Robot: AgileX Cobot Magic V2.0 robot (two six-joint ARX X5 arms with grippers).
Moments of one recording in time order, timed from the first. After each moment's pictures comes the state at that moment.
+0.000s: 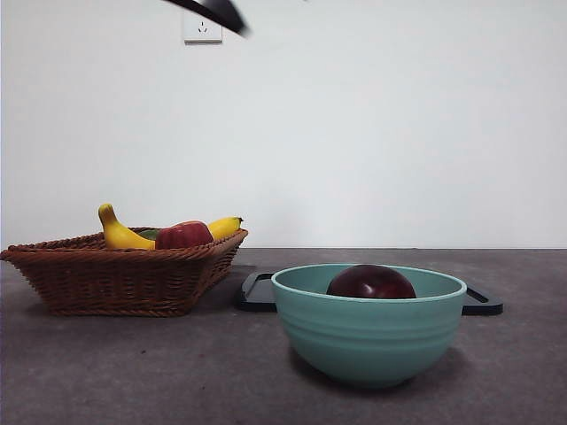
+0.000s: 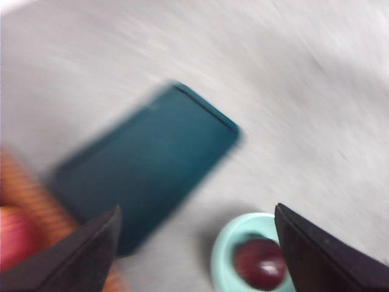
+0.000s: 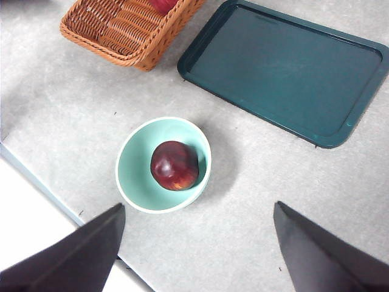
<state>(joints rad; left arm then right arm) -0.72 1.32 1.38 -0.66 0.10 0.02 0.21 0.82 1.04 -1.07 -0.47 -0.09</state>
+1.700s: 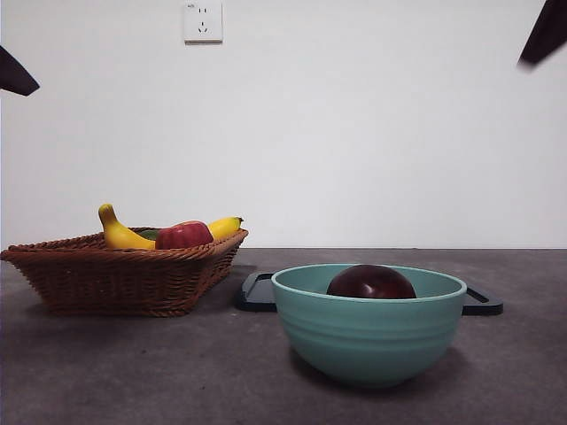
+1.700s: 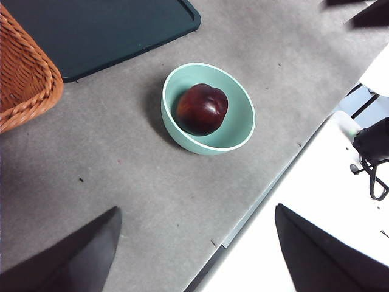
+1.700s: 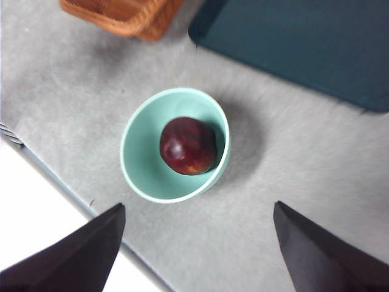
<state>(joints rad) -0.52 0.73 0.78 -0.78 0.47 -0.07 0.27 0.83 0.80 -0.86 -0.52 0.03</state>
